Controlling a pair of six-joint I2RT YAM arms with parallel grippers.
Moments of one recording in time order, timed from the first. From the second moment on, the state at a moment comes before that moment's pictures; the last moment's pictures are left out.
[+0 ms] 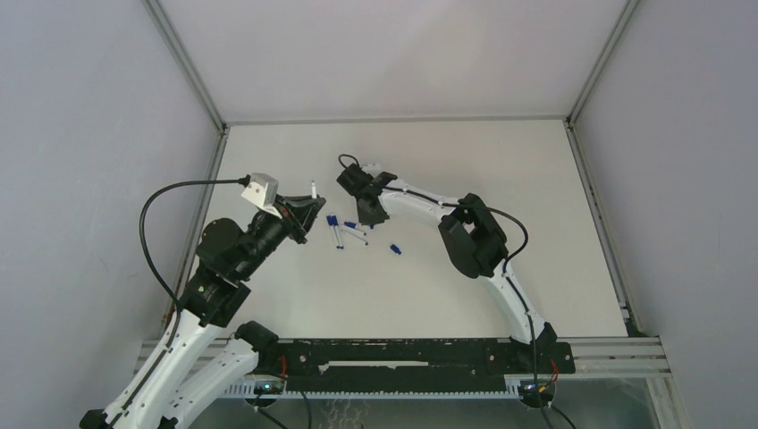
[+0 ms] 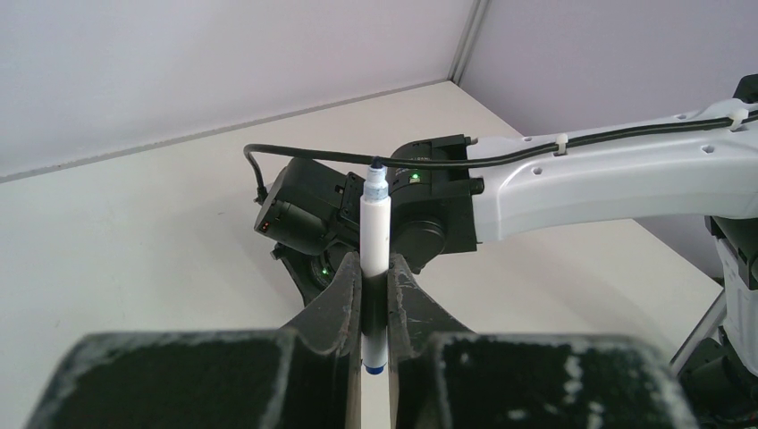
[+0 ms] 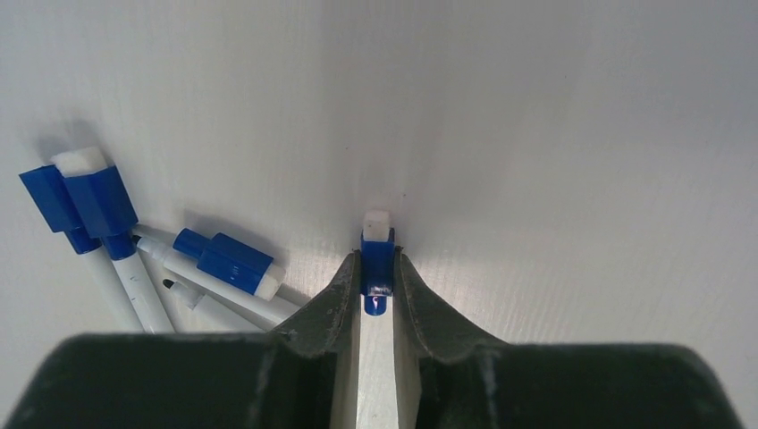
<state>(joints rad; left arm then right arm) -0.51 0.61 0.75 -0.10 0.13 -0.20 0.82 2.34 1.92 -0.76 0.28 0.64</state>
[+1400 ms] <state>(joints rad) -0.51 0.68 0.76 -0.09 0.21 -0.24 0.73 1.71 1.40 -0.49 0.15 0.50</state>
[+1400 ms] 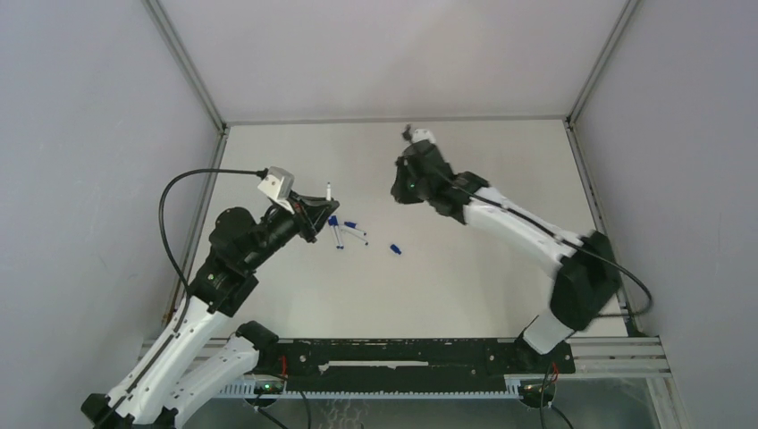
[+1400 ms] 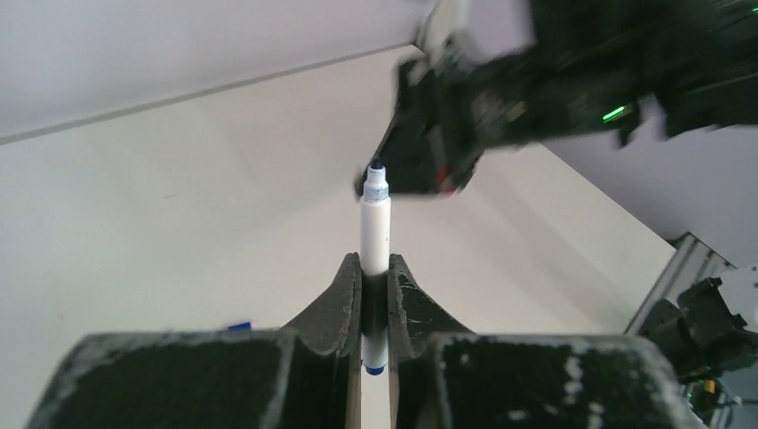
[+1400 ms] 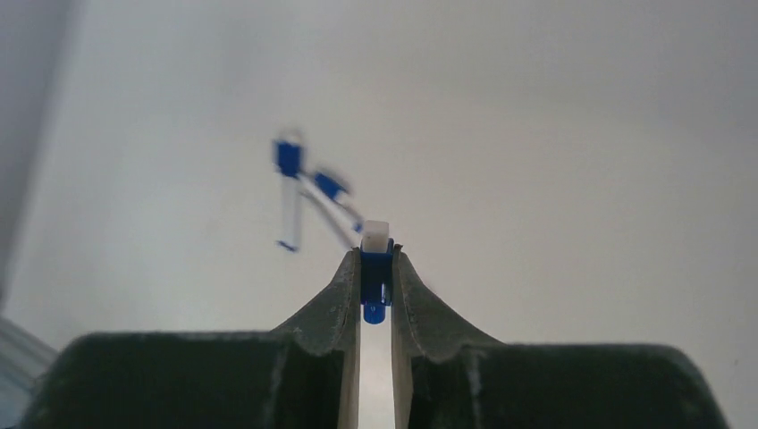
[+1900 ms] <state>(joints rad) -0.85 0.88 0.91 0.03 0.21 -0.28 0.72 0.98 1.17 -0.01 -0.01 0.39</state>
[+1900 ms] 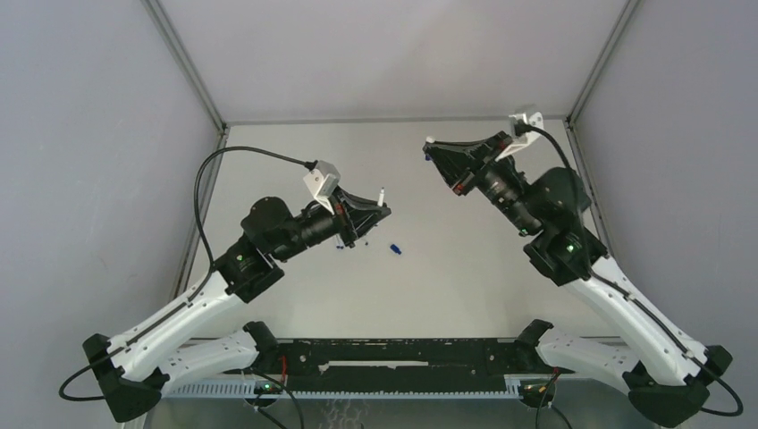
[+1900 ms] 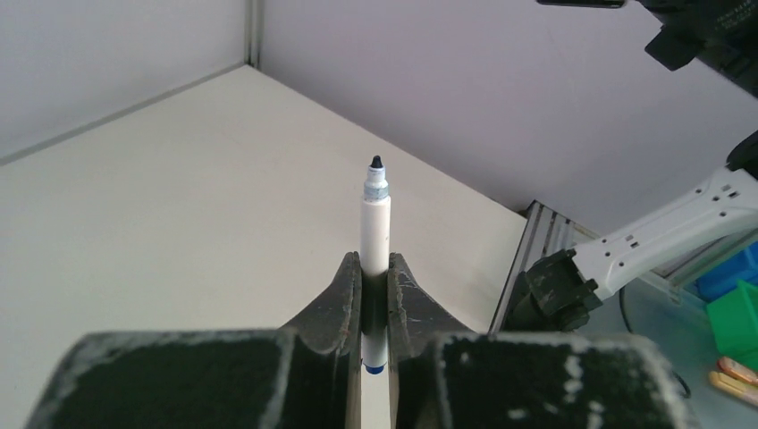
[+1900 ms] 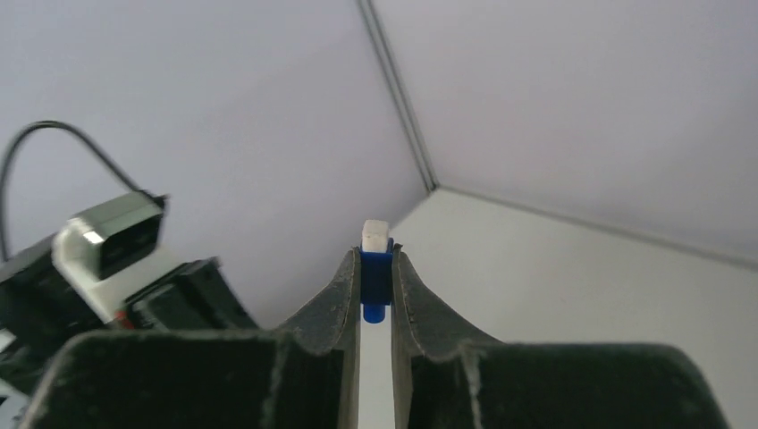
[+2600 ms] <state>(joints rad) -0.87 0.95 1.01 0.18 0.48 -0.30 0.74 0.95 1.08 0.42 -0.39 0.40</state>
